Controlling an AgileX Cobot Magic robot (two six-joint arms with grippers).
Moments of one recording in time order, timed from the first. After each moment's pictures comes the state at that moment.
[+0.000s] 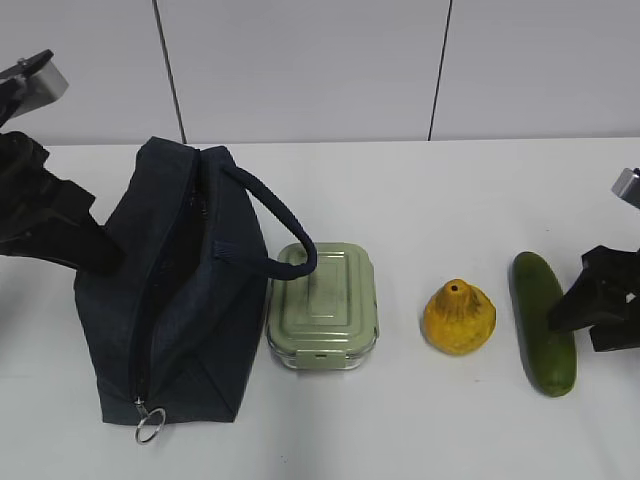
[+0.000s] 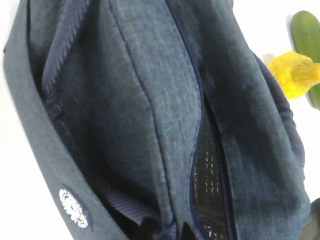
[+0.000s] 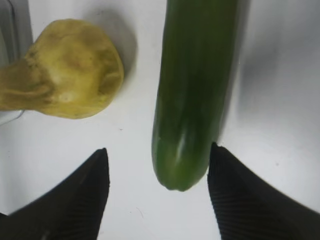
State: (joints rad) left arm -0.14 1.46 -1.00 -0.58 0.98 0.50; right arm -0.23 1.66 -0.83 0.77 0.83 -0.67
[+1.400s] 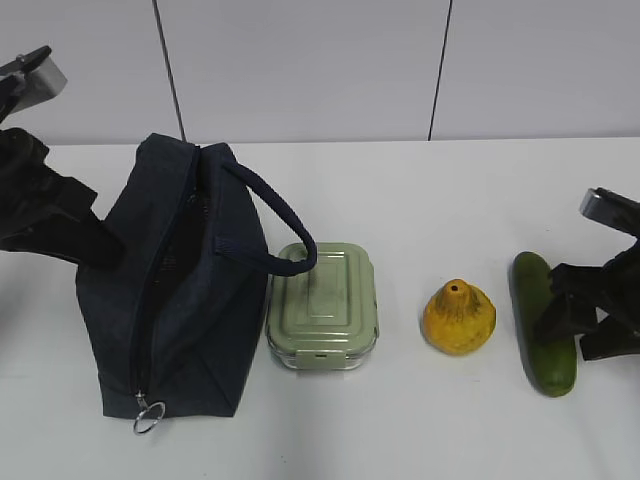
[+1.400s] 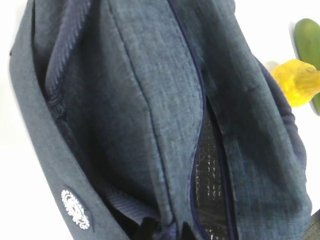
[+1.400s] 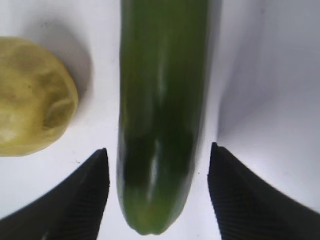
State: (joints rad) left arm -0.14 1.46 -1.00 -0.58 0.96 0.50; right arm -0.14 1.75 -0.86 0.64 0.69 -0.50
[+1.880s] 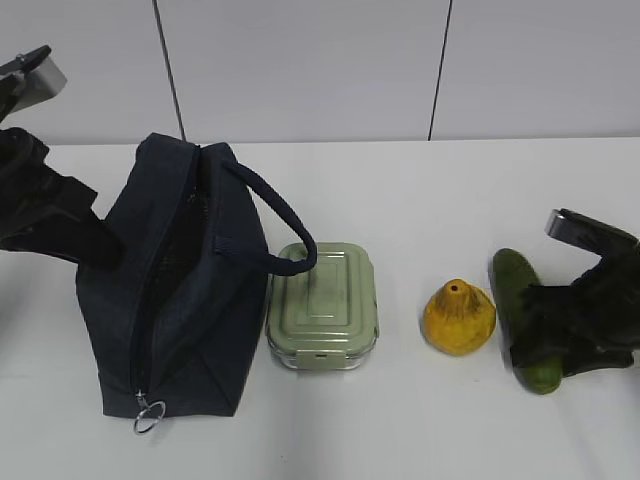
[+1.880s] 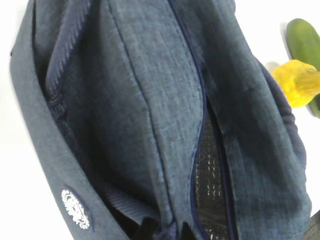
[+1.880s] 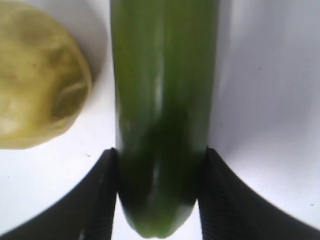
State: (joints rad) left arm -0.14 1.46 -1.00 -0.58 0.95 0.50; right arm -0.07 1.81 -0.86 0.65 0.68 -0.50
